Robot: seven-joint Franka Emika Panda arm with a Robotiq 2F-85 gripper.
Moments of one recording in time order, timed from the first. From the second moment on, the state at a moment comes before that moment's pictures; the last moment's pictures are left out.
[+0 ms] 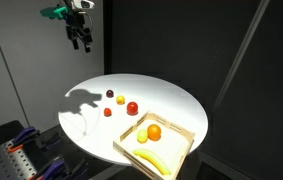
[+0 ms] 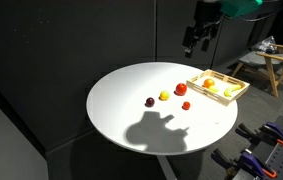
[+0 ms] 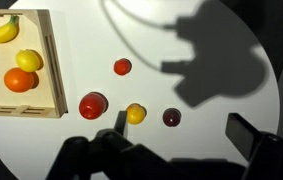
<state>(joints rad) 0.06 -0.29 0.18 -2.31 -0.04 2.12 0.27</state>
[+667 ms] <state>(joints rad) 0.06 -0.10 0.12 -2.25 -0.03 2.24 0.29</state>
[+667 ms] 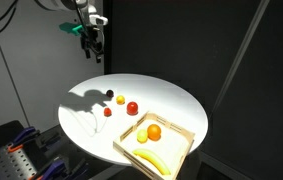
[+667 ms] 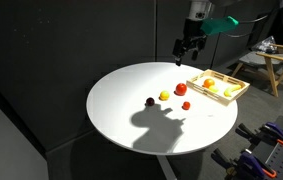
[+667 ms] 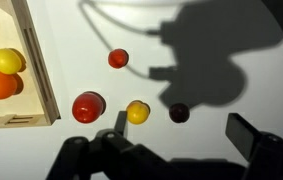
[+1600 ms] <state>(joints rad) 0.05 0.13 0.03 -2.15 -0.03 2.24 0.29</state>
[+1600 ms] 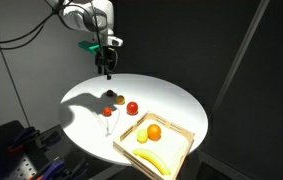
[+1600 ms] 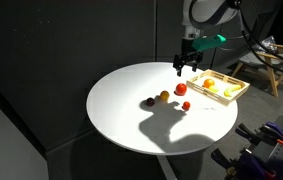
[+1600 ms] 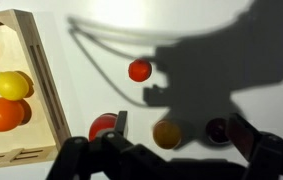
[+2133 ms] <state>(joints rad) 0.05 0.21 0.00 -2.12 -0.05 2.25 0.29</state>
